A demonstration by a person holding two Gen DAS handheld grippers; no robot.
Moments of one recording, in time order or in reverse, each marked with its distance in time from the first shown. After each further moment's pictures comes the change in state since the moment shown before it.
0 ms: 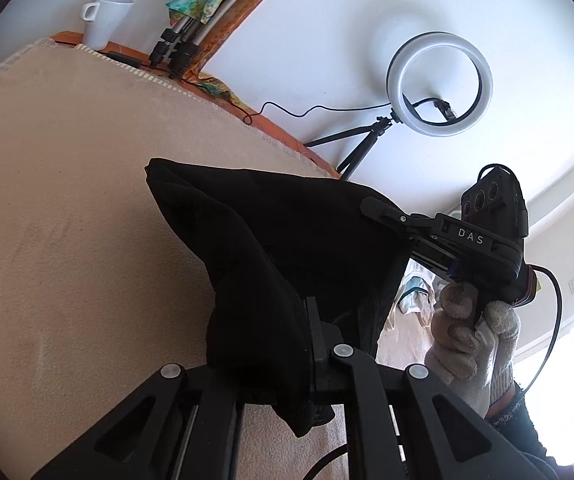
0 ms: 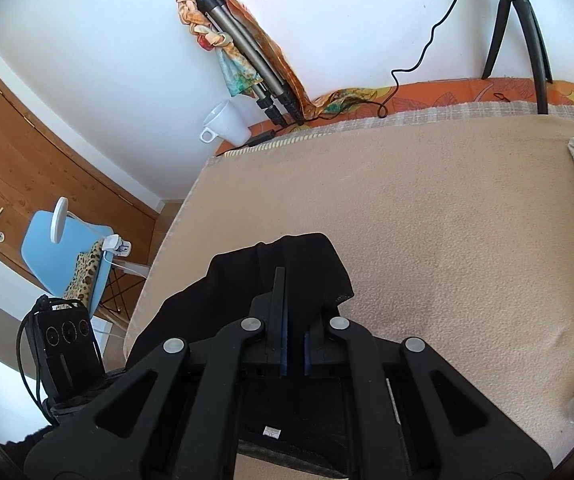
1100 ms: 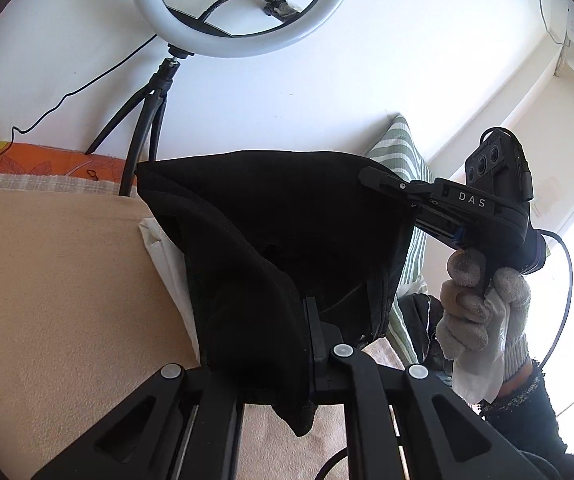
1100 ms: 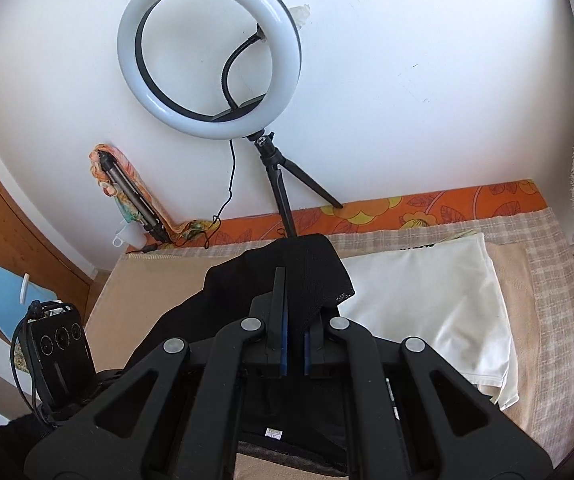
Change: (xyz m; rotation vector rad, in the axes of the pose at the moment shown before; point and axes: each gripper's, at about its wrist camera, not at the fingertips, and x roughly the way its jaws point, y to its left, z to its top) left arm 0.215 -0.225 0.047 0.294 0.089 -0.216; right arm -0.245 -0.186 0.083 0.015 -0.260 -0.261
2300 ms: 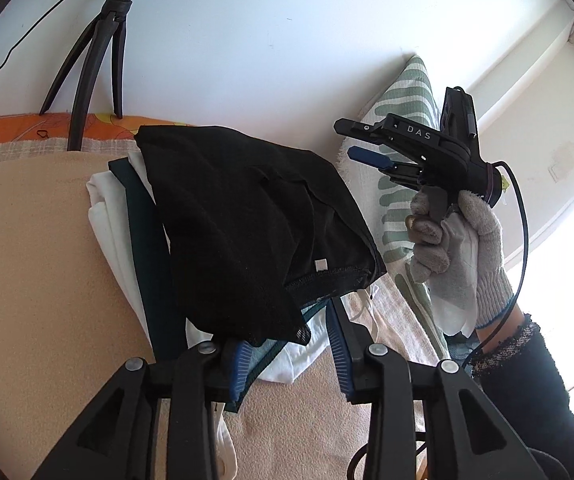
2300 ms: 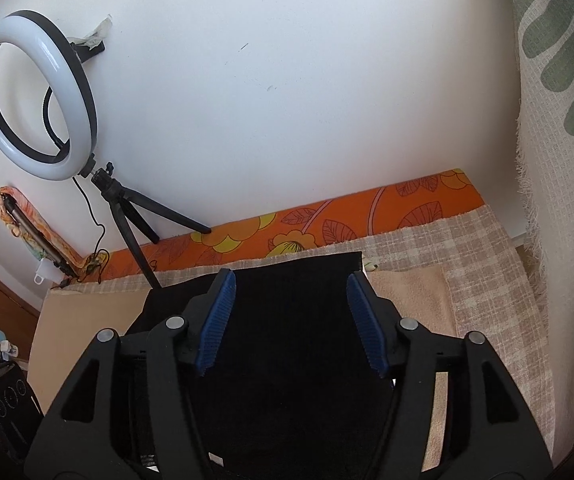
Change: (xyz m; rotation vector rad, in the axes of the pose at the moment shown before) left arm 0.091 0.001 -0.013 0.021 0.160 0.018; right arm 0.054 -0.149 0.013 0.133 -0.005 -0.198
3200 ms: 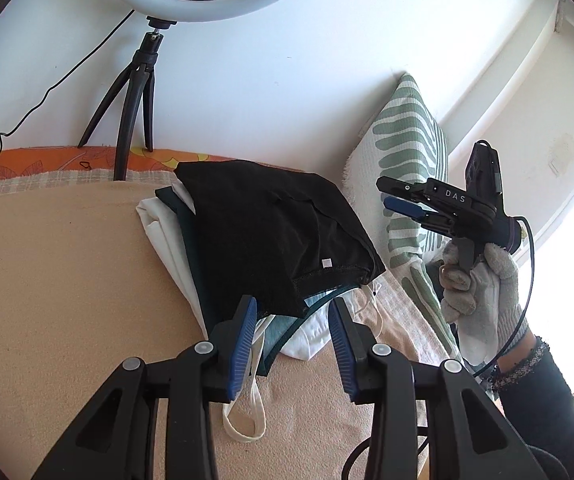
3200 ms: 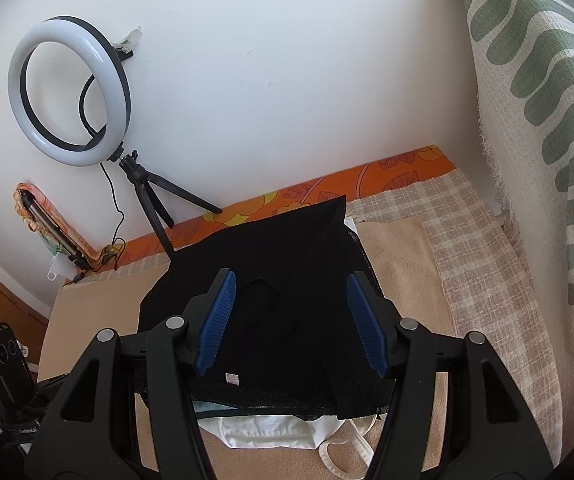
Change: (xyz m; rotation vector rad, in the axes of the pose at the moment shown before) left arm -0.051 -0.002 -0.007 0.066 -0.079 0.076; right arm -0.064 0.014 -0.049 0.031 -0.028 0.005
